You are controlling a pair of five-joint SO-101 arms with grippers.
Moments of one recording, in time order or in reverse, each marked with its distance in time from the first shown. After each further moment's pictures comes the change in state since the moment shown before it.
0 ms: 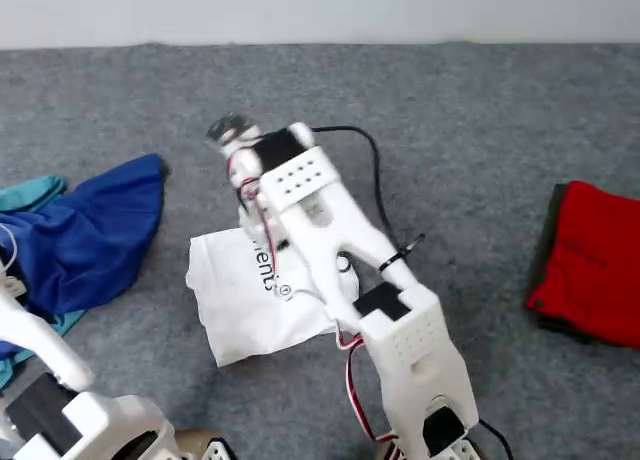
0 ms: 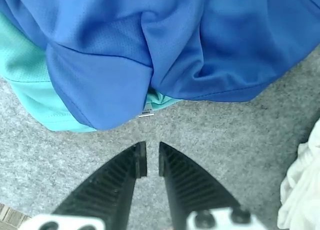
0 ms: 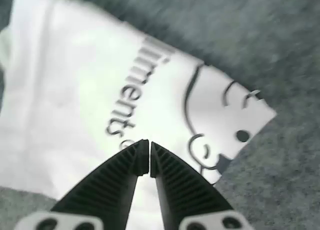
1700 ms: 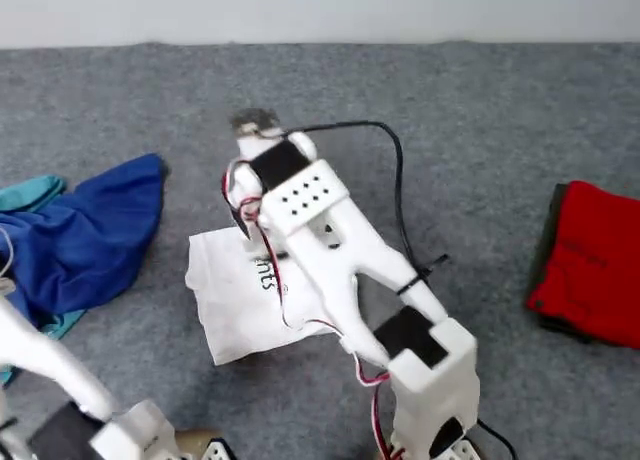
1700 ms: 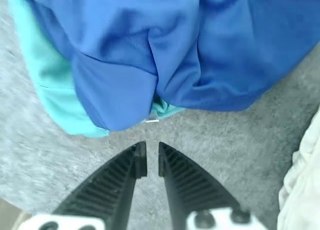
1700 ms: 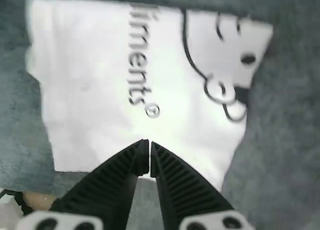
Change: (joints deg) left arm 0.2 -11.9 0.3 0.3 -0.2; right arm -1.8 -17.4 17.3 0.1 -28.1
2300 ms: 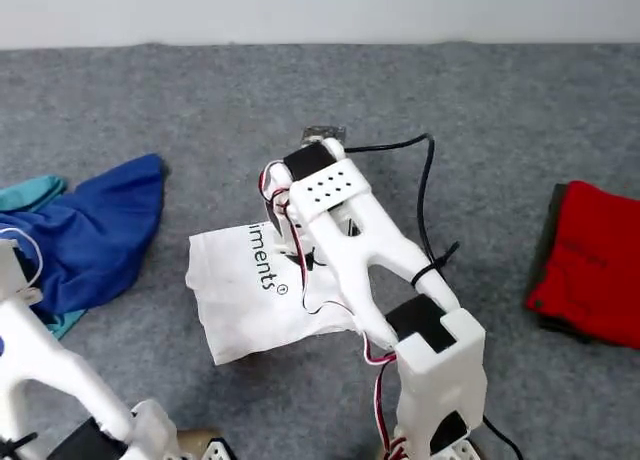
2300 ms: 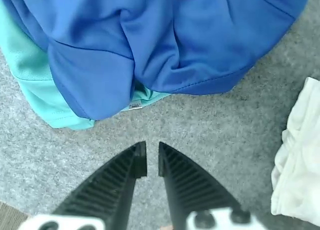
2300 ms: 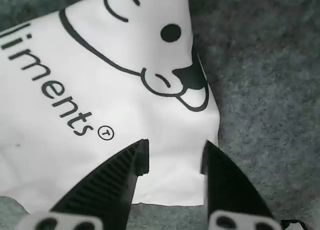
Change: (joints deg) left arm 3.4 -6.1 8.5 0.3 -0.4; right arm 6.8 2.7 8.6 -5.2 -15.6
